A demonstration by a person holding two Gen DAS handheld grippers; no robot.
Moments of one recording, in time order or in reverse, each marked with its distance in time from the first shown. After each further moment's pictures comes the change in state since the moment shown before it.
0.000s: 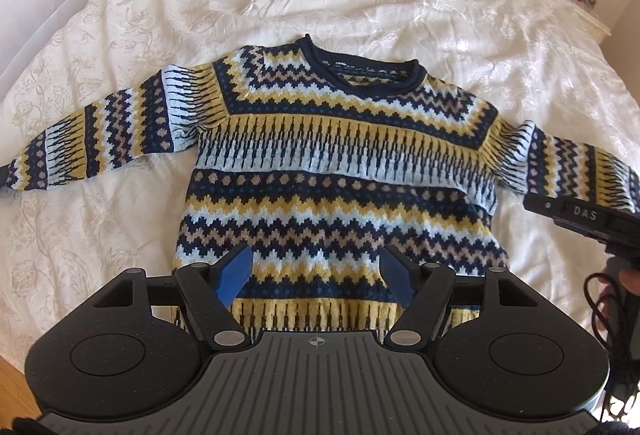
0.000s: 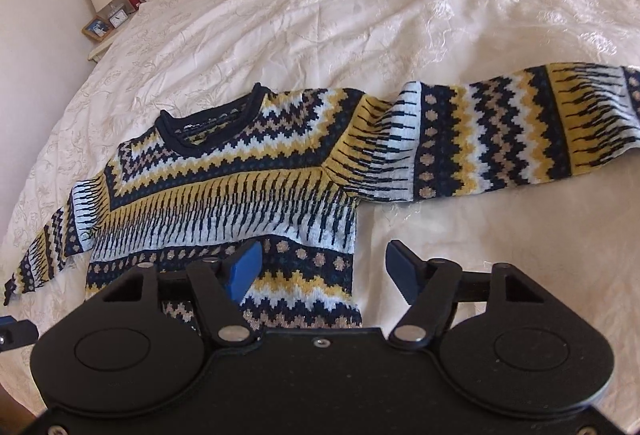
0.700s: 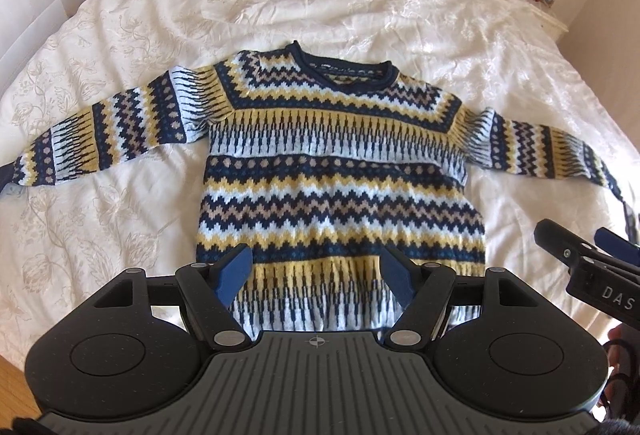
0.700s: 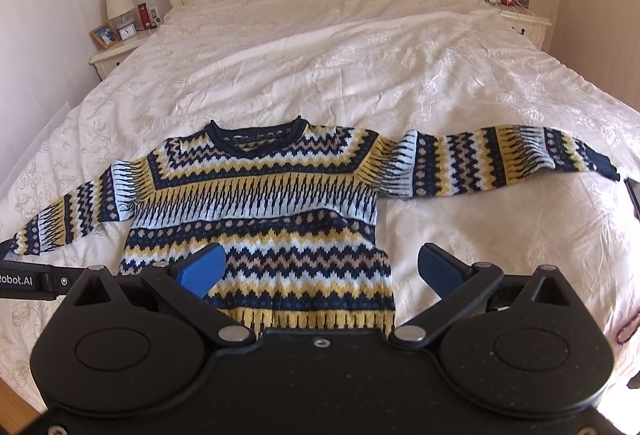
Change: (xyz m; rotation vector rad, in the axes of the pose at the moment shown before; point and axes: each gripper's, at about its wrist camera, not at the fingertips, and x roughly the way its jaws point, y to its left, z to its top) left arm -0.053 0.046 -0.033 0.050 -0.035 -0.125; right arm -0.139 0.120 -0.088 -0.136 -0.247 -0.197
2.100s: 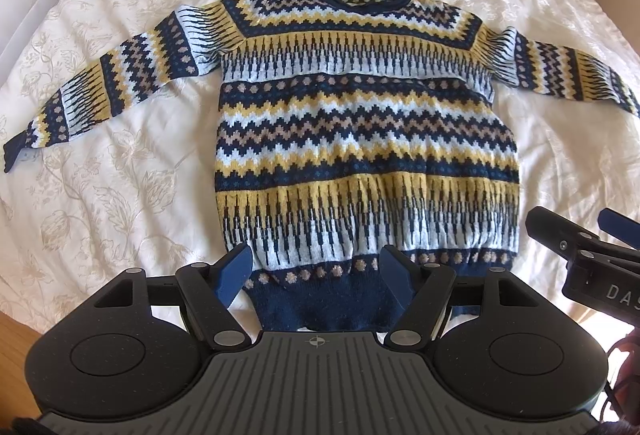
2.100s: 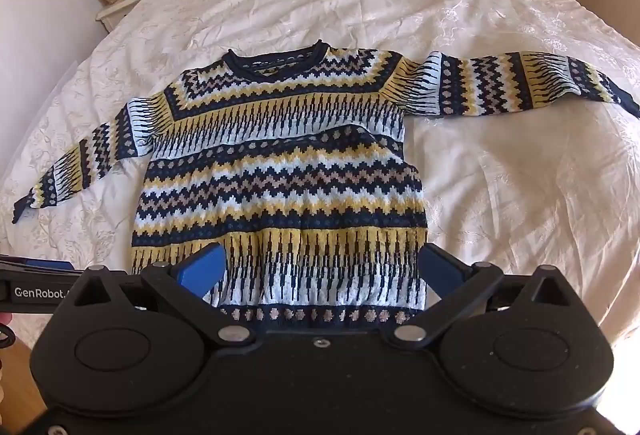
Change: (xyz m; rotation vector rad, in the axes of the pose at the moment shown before) left arm 0.012 -0.001 -0.034 0.082 0.192 0.096; right arm 0.004 0.021 -0.040 0.028 0.219 0.052
